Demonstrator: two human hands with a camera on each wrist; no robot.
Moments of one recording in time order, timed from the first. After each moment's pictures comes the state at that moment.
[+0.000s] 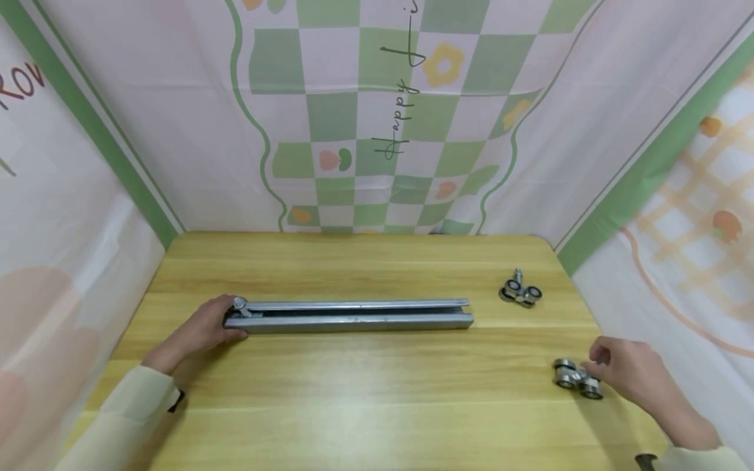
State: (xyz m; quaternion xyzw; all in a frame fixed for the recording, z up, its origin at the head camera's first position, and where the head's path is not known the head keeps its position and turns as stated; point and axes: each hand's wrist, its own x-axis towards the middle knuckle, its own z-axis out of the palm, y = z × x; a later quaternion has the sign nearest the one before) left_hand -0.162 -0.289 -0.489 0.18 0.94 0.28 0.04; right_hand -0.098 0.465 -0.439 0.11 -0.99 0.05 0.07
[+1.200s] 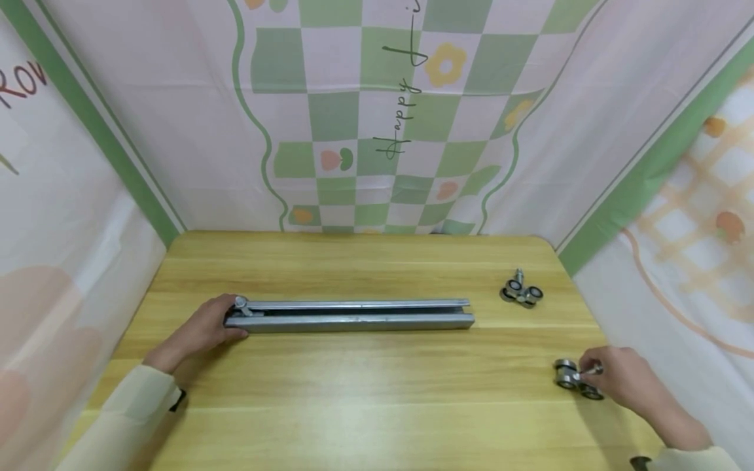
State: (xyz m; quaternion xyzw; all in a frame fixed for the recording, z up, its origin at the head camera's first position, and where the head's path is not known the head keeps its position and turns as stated) left_hand -0.160 -0.288 -0.489 0.17 0.94 0.28 0.04; right_hand -0.101 0.460 -0.441 0.10 -0.99 0.07 -0.09
